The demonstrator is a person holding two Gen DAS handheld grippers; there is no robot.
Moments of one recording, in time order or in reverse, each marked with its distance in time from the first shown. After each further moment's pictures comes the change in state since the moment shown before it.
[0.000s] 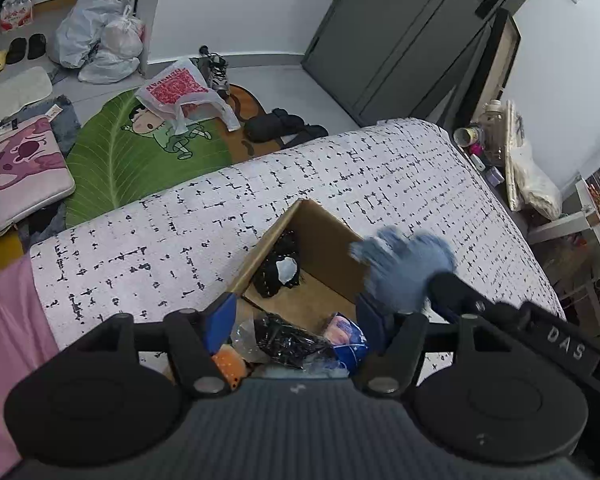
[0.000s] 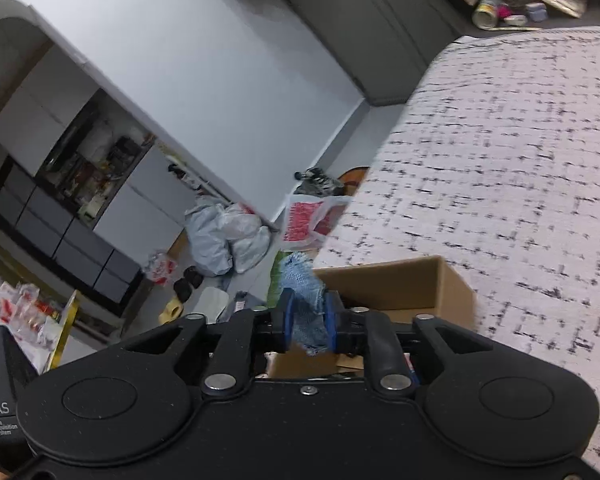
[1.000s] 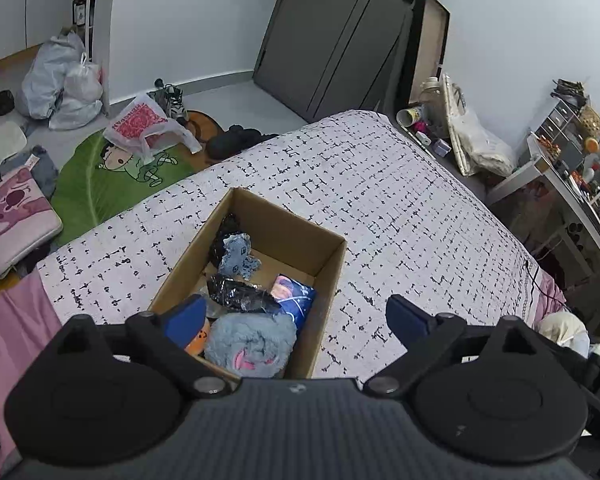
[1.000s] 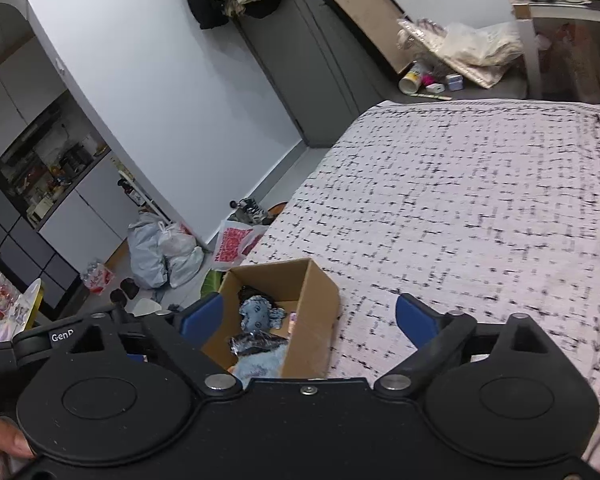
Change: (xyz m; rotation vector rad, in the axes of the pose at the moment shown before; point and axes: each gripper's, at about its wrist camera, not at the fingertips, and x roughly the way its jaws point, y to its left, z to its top) left arm -0.075 -0.055 -0.049 0.181 -0.046 -0.034; right arm -0.157 -0.012 -0.026 -0.067 -0.113 -0.234
